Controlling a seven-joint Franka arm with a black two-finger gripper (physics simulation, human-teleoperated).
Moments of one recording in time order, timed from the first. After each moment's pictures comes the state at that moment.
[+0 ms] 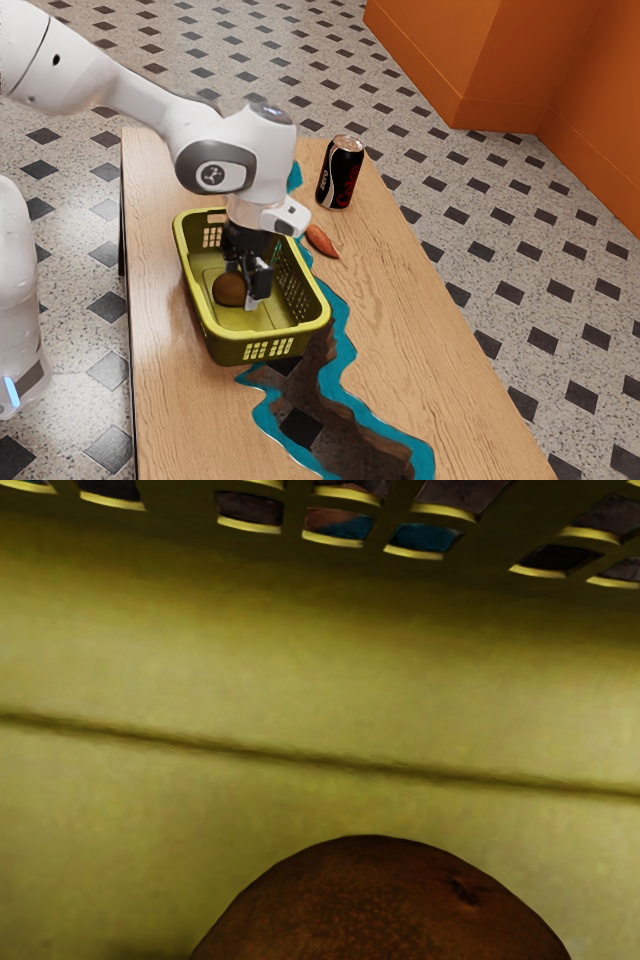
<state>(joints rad) 0.18 -0.50 -0.29 -2.59 -0.28 2.08 -0.17</state>
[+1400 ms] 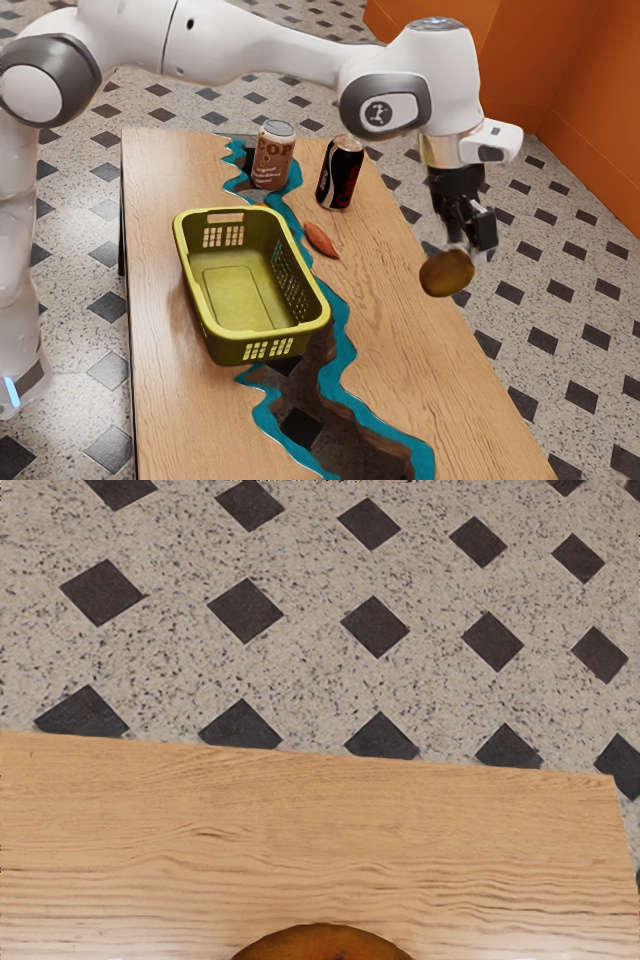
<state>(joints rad) -0.03 0.10 -0.27 -1.58 -0.09 2.14 -0.31</state>
